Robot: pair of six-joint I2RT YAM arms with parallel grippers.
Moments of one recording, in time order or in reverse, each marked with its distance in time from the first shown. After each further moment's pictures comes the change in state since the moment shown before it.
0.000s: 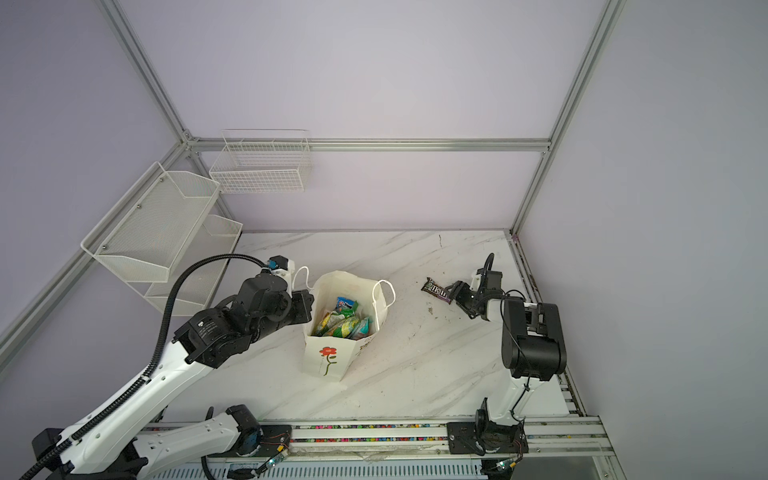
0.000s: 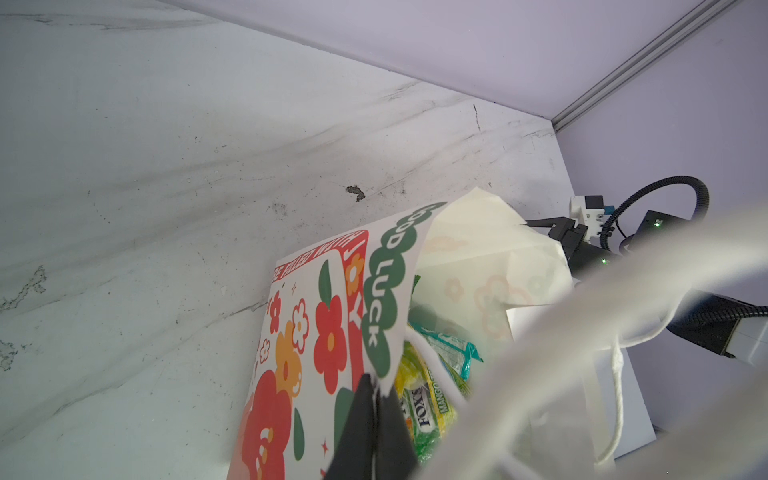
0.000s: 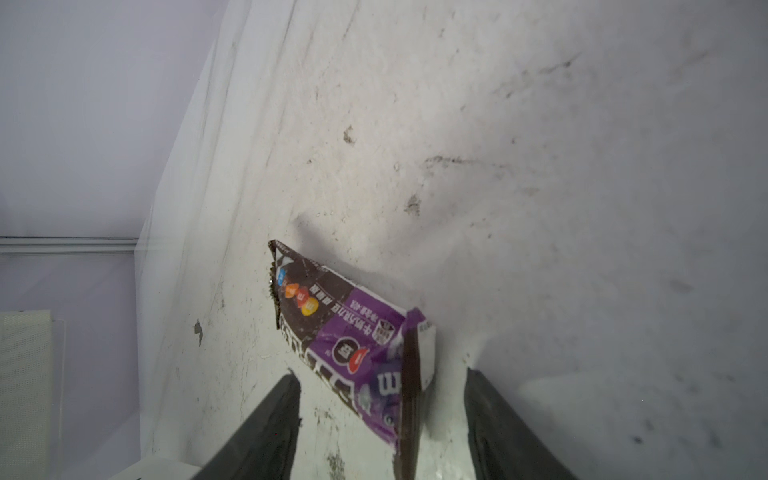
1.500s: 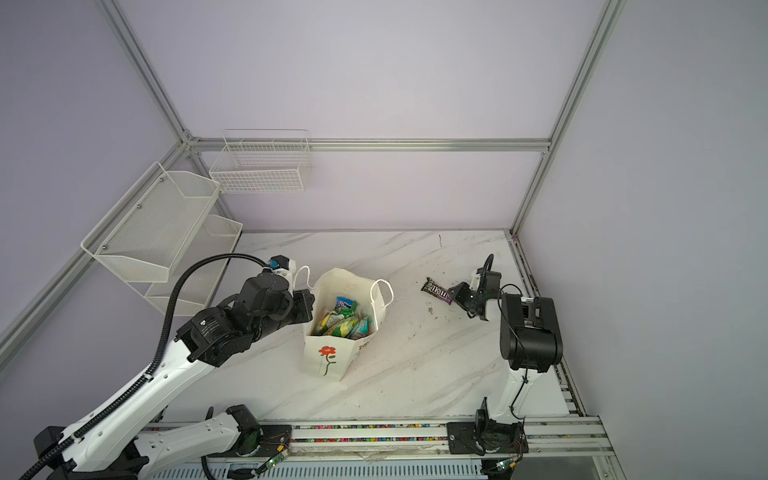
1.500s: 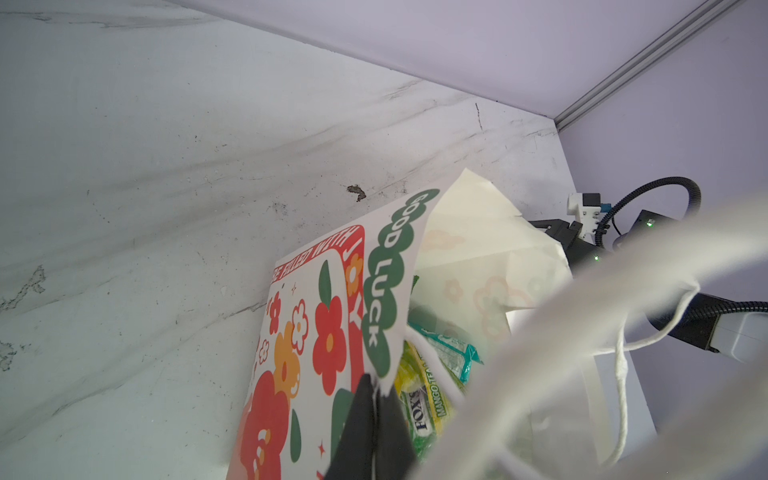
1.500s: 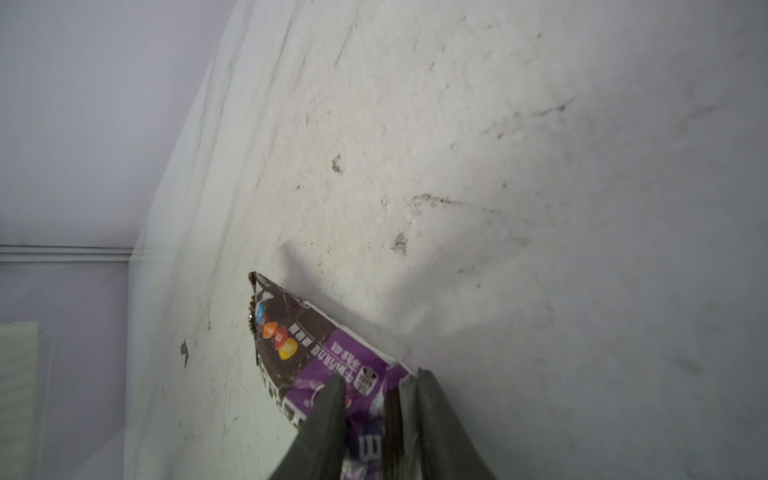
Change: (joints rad) left arm 0.000 0.010 0.000 0.003 0.000 -0.001; right arm 0.005 0.063 0.003 0.091 0.005 0.003
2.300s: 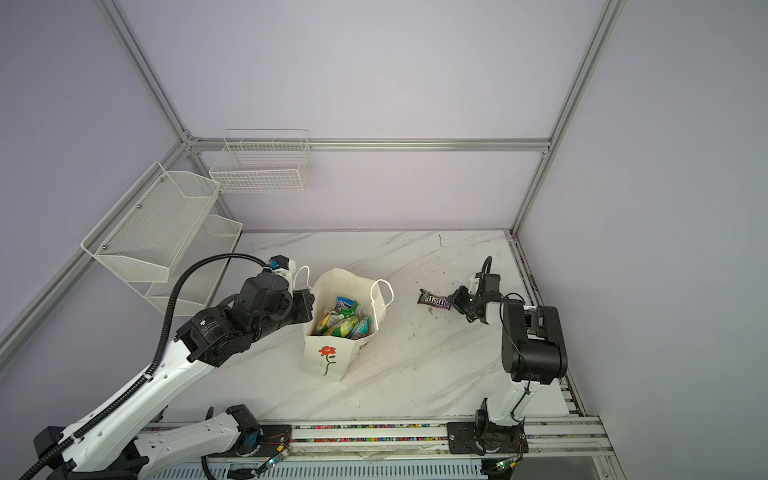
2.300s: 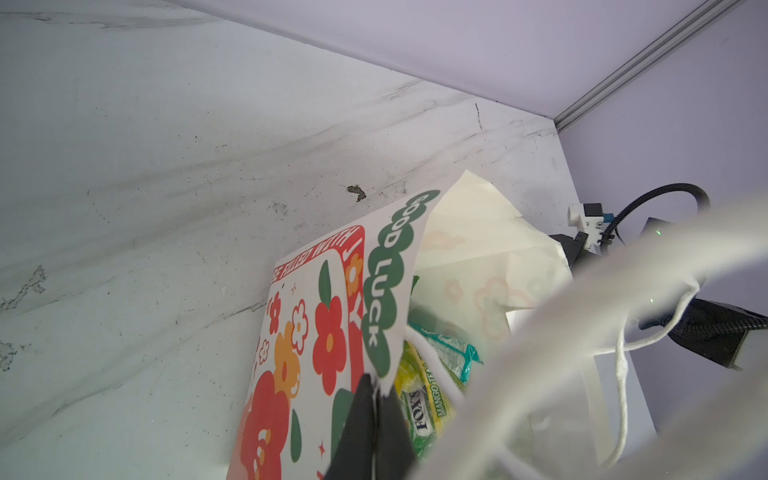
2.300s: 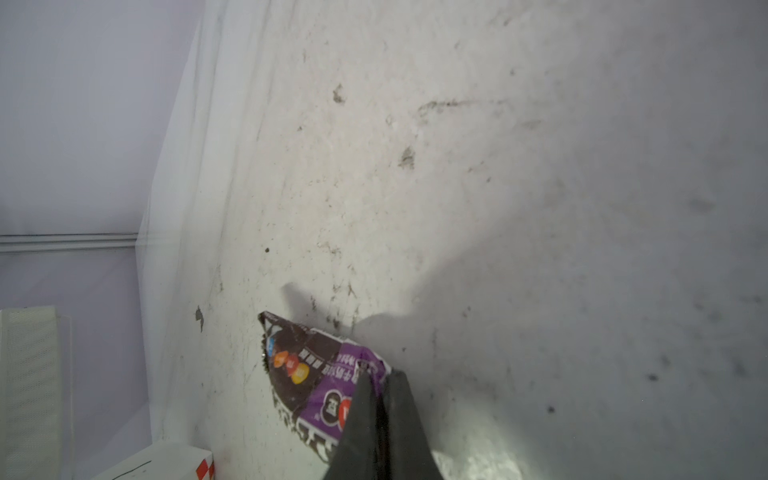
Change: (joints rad) left arm 0.000 -0.001 0.000 0.000 0.000 0.000; right arm 0.013 -0.132 -0.040 -0.134 -0.023 0.035
